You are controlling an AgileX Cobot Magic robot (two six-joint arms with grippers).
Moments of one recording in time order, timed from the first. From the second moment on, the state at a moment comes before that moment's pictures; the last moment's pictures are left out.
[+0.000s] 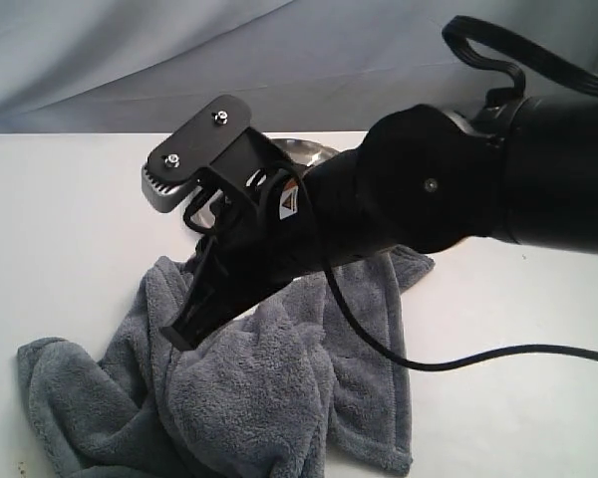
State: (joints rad) left arm 0.00 0.00 0.00 0.13 0.36 -0.15; right arm 0.88 1.64 -1.14 0.33 0.39 -0.45
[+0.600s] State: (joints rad) left arm 0.00 0.00 0.00 0.13 0.36 -0.15; right arm 0.71 1.64 -1.14 -0.25 0.46 0.23
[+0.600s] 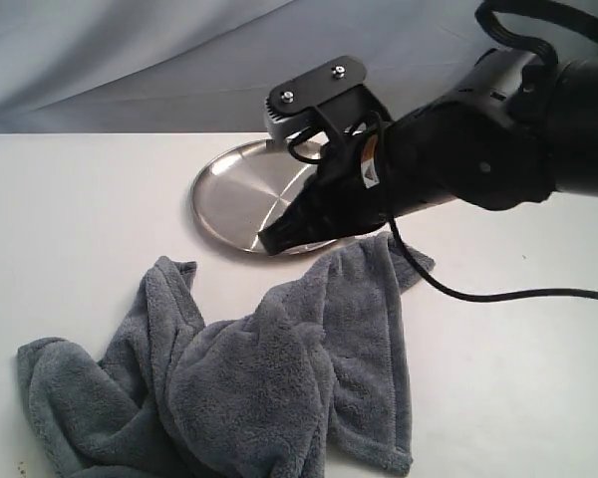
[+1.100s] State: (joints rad) left arm 0.00 0.00 0.00 0.13 0.36 -0.15; right arm 0.71 1.55 -0.95 -0.05 0.52 0.04
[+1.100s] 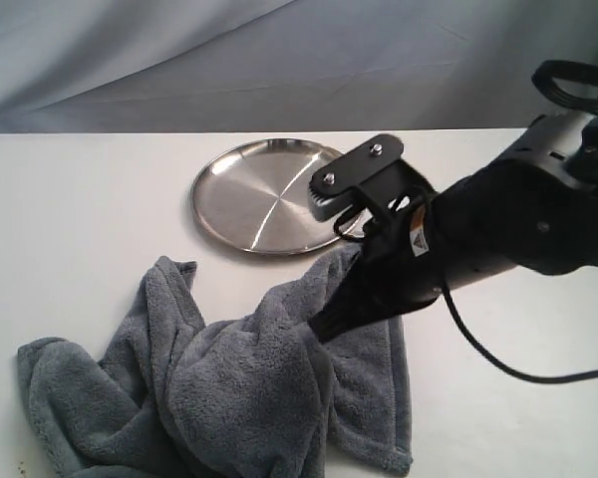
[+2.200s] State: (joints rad) left arm 0.00 0.00 0.00 0.13 0.36 -0.15; right arm 1.02 1.55 -0.93 0.32 0.36 -0.46
